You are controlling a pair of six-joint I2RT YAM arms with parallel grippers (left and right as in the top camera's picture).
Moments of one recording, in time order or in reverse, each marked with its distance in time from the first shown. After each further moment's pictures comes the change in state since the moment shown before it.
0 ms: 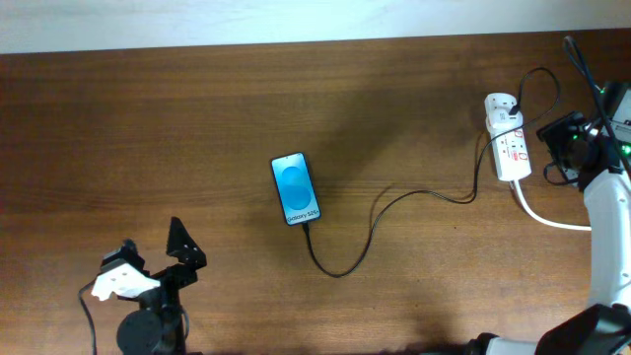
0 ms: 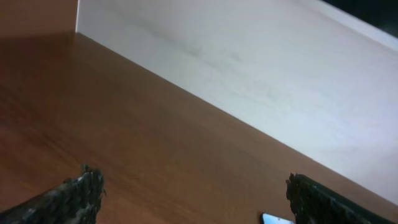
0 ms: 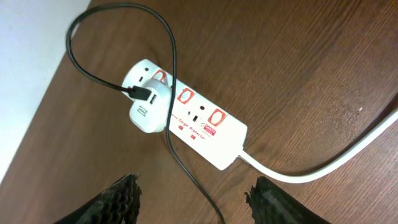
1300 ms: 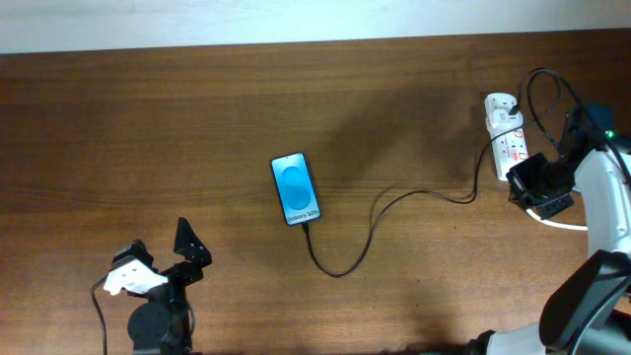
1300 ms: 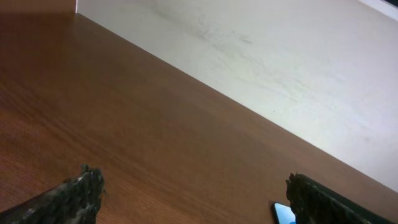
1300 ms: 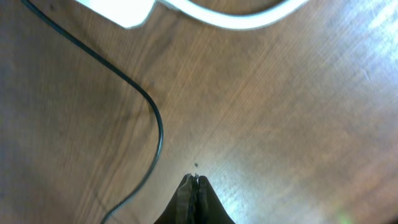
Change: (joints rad) left arm 0.000 0.000 -0.115 0.080 0.002 -0.011; right arm 0.000 0.162 0.014 -0.411 -0.172 0.047
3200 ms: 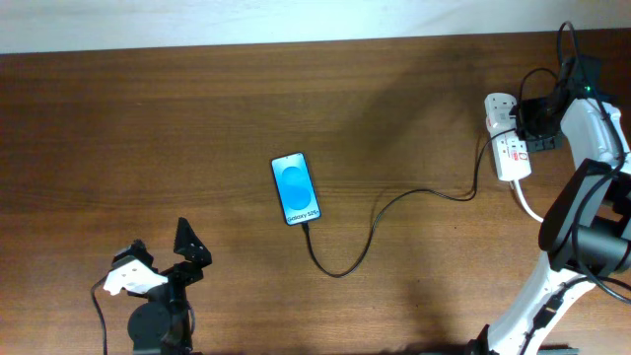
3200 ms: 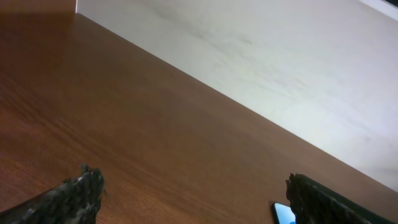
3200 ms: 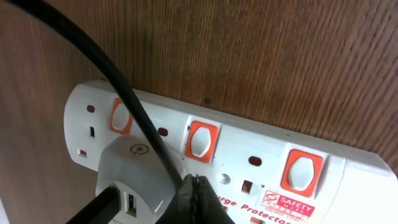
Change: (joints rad) left arm 0.000 0.000 0.000 0.000 0.000 0.000; right arm 0.021 0.493 0.397 0.384 0.047 0.371
